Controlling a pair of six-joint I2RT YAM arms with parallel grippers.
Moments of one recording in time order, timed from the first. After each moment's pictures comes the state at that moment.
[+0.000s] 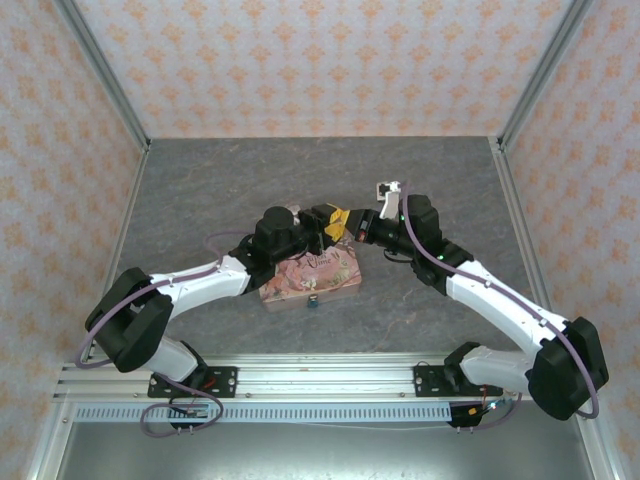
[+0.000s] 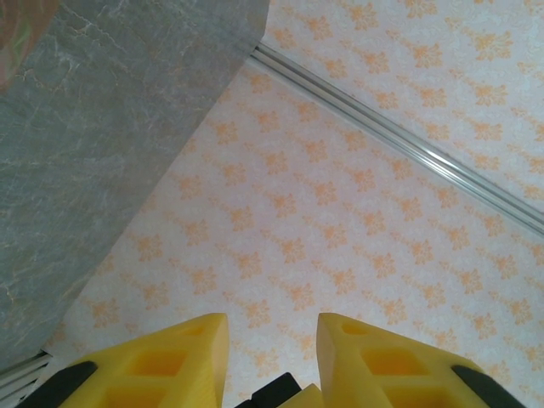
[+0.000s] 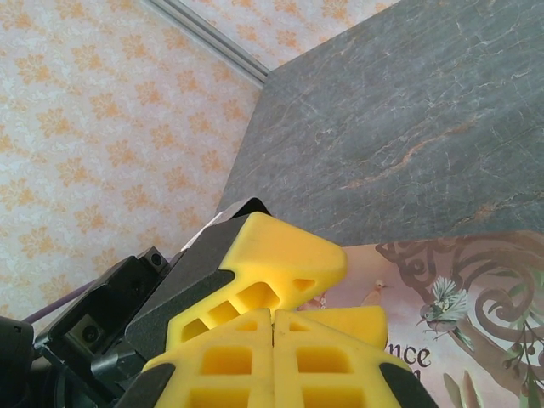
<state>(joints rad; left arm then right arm) -0.67 1.48 0.79 0.49 0.18 -2.04 0.58 1.15 0.80 0.03 -0.33 0.80</state>
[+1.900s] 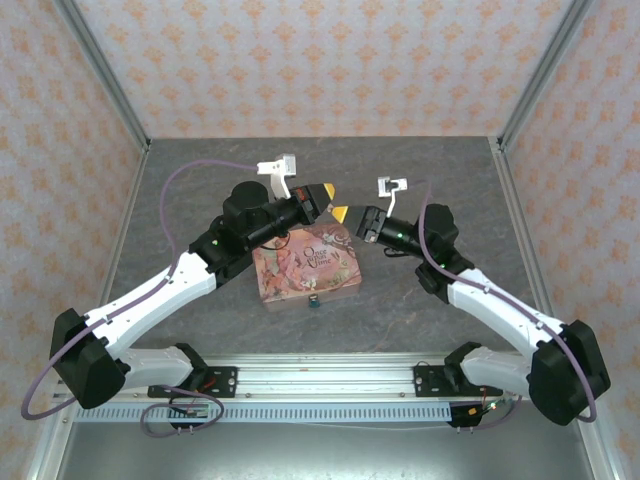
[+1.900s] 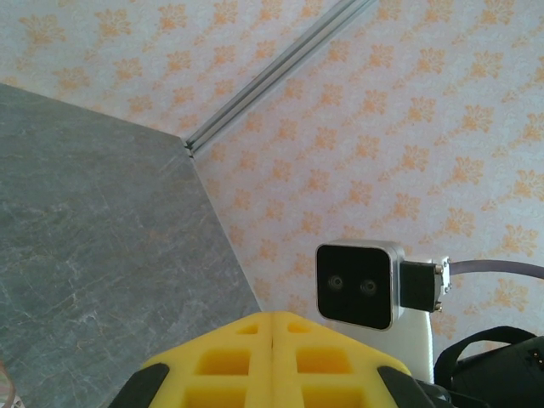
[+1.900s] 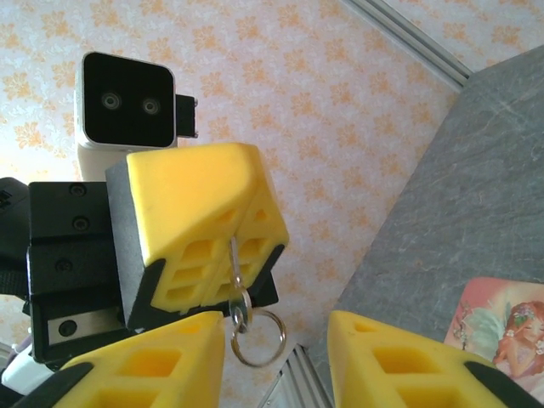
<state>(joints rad) -0.67 1.23 1.04 0.11 0.14 -0.85 0.54 1.13 0.69 0.55 -0.65 1.03</state>
